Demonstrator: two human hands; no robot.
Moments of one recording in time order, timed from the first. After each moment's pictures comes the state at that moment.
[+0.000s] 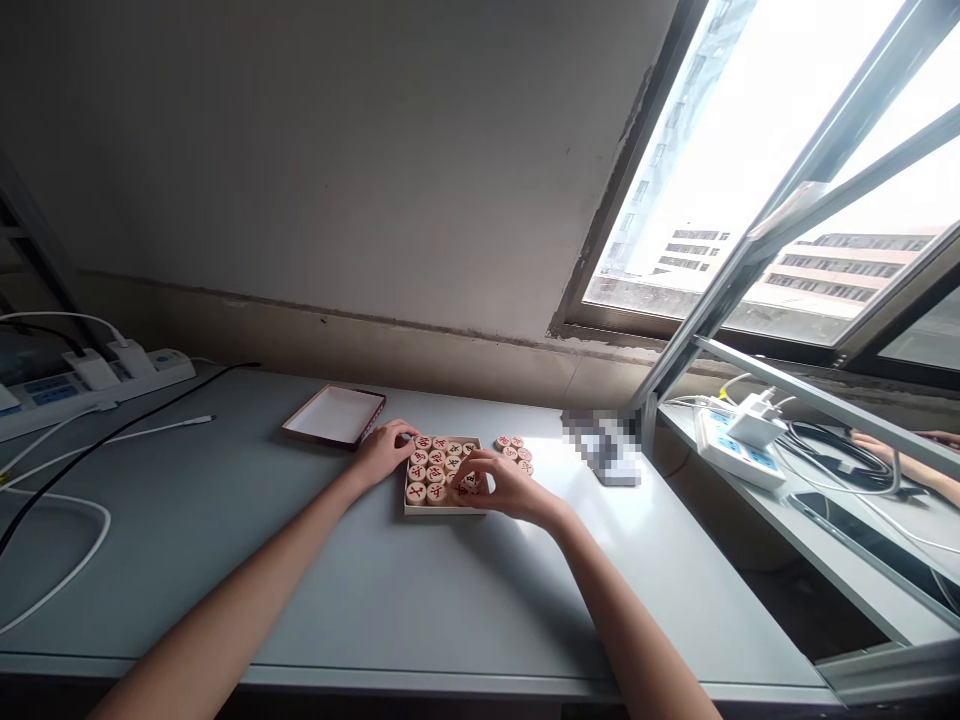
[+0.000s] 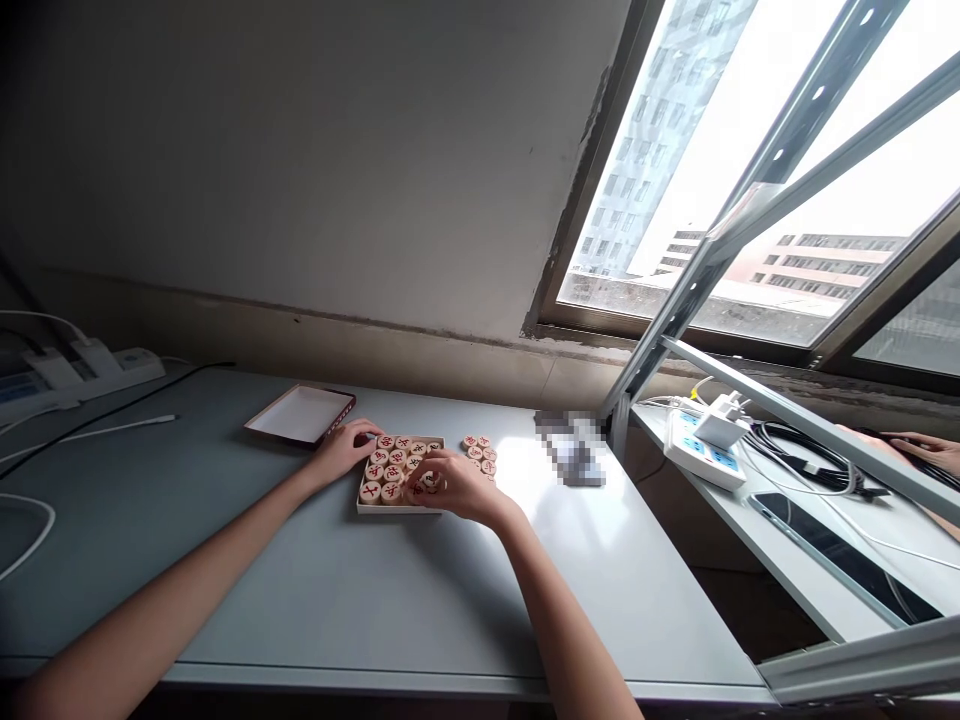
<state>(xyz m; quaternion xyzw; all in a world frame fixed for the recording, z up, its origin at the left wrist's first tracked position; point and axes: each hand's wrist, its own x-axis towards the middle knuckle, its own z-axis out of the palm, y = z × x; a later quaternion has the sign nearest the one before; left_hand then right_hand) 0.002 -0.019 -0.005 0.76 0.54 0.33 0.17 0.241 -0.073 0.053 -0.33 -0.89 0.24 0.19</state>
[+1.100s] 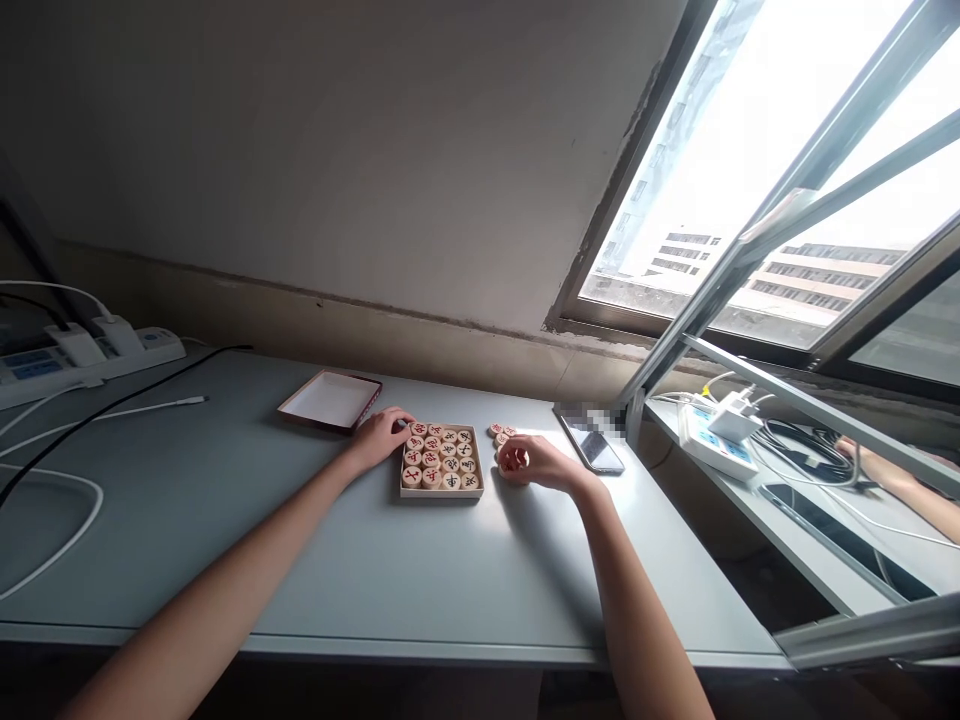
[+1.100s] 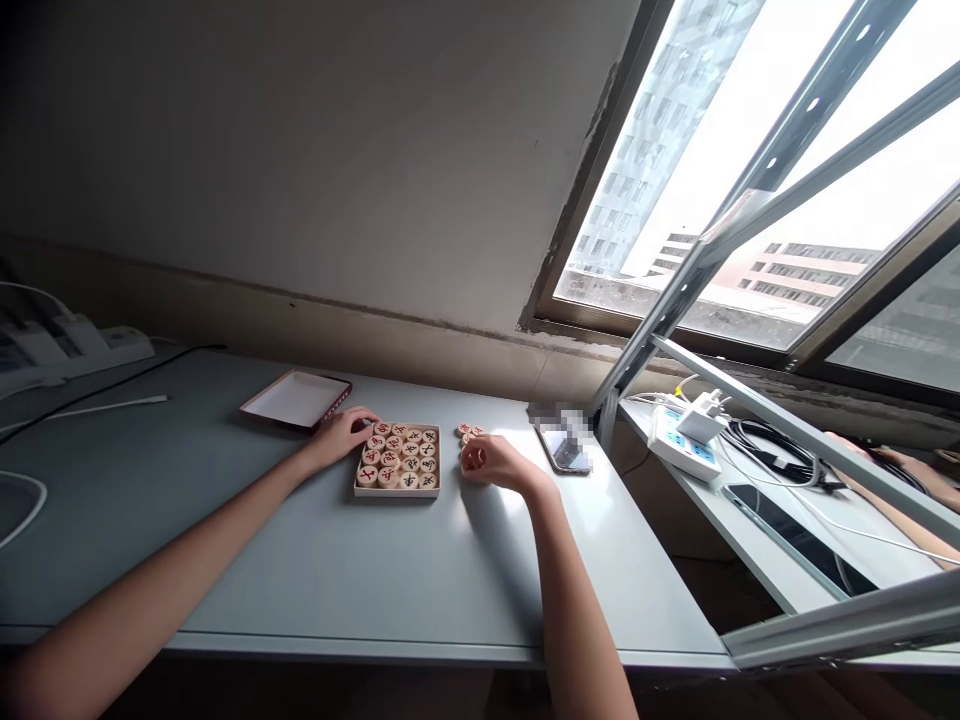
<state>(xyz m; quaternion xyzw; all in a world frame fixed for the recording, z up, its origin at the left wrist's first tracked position) 0.000 -0.017 -0.010 0.76 0.53 0.33 0.18 0.299 -0.057 0.060 -0.45 -0.85 0.23 0.10</state>
